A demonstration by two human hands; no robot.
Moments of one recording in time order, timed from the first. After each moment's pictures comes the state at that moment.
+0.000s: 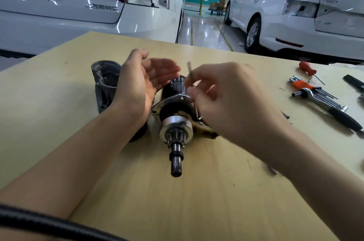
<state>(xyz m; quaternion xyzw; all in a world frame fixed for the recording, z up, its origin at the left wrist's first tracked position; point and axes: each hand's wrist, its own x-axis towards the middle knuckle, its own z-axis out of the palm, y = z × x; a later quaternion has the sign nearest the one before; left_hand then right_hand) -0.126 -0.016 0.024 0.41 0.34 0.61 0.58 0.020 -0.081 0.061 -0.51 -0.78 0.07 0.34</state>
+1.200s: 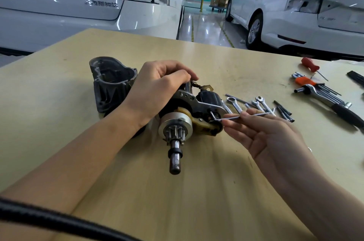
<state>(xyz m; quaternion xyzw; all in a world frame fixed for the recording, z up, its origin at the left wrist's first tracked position) -0.117 -0.030 0.024 0.64 0.43 0.49 0.41 0.070 -0.094 0.001 -0.45 -0.28 0.57 0.63</state>
